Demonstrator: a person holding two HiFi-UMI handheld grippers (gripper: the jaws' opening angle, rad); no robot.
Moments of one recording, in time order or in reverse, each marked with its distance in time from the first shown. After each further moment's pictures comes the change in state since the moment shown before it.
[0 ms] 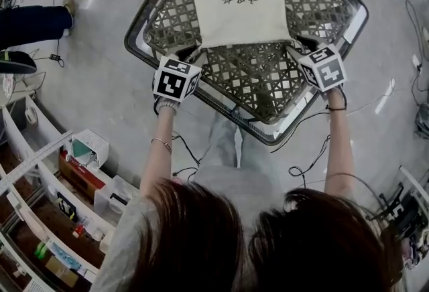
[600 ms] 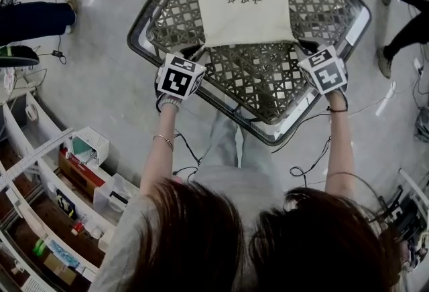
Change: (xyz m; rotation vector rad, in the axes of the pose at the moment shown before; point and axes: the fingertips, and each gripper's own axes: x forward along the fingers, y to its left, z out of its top) left arm 0.003 0.001 -0.002 0.038 0.028 0.012; right arm -0.001 -0.001 -0.002 -0.115 0.054 -0.055
